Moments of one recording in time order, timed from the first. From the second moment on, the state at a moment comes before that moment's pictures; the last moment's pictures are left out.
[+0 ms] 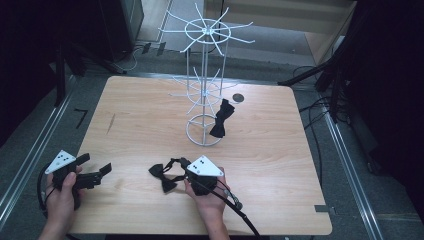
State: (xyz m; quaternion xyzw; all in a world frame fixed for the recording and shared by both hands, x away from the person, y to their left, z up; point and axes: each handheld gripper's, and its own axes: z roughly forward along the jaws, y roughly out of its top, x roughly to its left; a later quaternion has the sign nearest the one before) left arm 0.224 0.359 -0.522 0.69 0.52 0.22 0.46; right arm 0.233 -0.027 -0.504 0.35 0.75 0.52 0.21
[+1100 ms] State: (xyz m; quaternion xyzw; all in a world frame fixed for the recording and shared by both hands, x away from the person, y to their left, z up) left arm 0.224 0.358 -0.522 0.69 0.52 0.22 0.45; right arm 0.221 -0.053 -0.461 0.35 0.72 0.53 0.27
